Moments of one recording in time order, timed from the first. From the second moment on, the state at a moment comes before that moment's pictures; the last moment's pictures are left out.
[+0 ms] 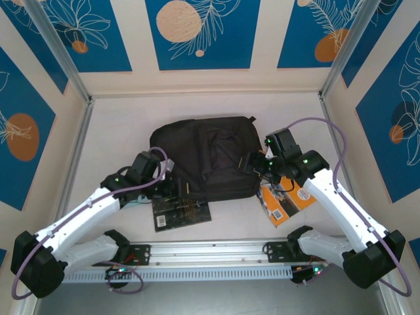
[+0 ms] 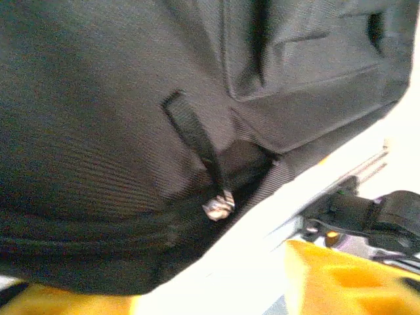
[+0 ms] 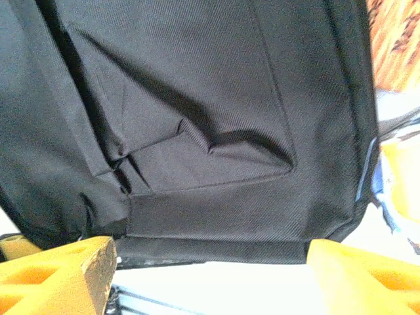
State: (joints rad) left arm -0.62 1.00 0.74 -0.64 0.43 -0.75; right arm 0.48 1.06 1.04 -0.96 -0.21 0.83
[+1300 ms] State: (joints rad) left arm -0.74 1.17 1.12 -0.98 -0.02 -0.66; right arm 0.79 1.00 0.51 -0.38 -0.05 1.52
